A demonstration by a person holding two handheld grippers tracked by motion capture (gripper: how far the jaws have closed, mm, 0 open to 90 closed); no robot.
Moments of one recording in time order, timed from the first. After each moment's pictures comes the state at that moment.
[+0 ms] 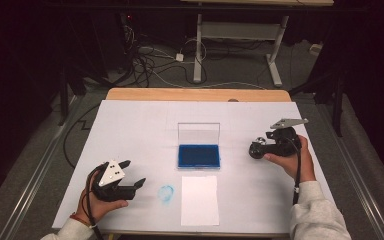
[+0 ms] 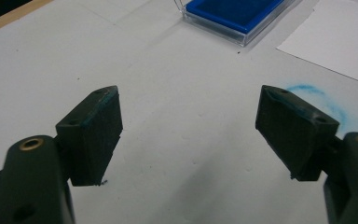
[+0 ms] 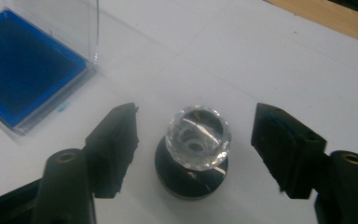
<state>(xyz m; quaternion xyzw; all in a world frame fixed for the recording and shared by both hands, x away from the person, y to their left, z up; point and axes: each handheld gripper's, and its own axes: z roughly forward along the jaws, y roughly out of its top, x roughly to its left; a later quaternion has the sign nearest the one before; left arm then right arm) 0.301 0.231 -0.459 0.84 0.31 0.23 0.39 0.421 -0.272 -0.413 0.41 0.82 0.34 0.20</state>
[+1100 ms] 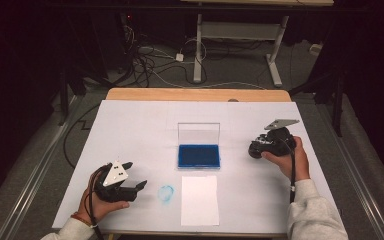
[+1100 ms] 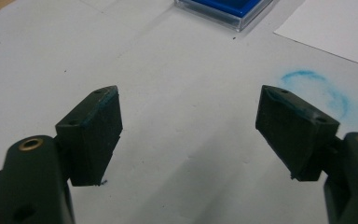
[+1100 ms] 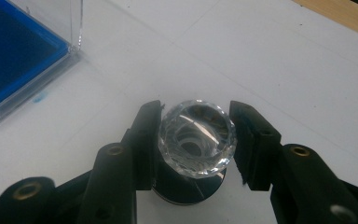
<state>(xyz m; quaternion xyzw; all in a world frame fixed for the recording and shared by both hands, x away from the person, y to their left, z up) 0.303 0.227 -0.464 0.85 0.30 0.22 0.37 0.431 -0.264 -0.425 0.40 0.84 0.31 0.22</state>
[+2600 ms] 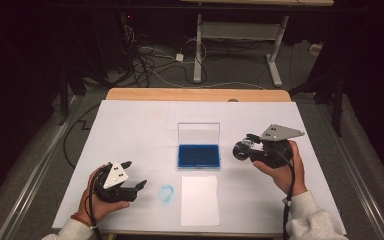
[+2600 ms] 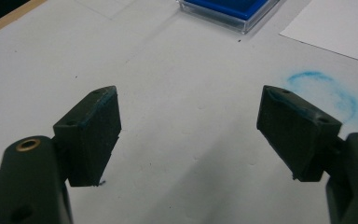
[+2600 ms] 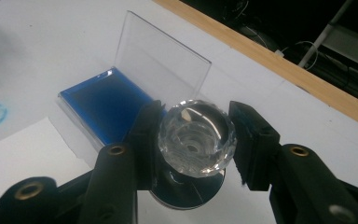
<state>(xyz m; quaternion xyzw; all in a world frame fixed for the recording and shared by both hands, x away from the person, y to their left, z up) 0.301 0.226 -0.464 0.85 0.30 0.24 0.37 0.364 -0.220 -0.375 0.30 0.82 0.41 0.25</state>
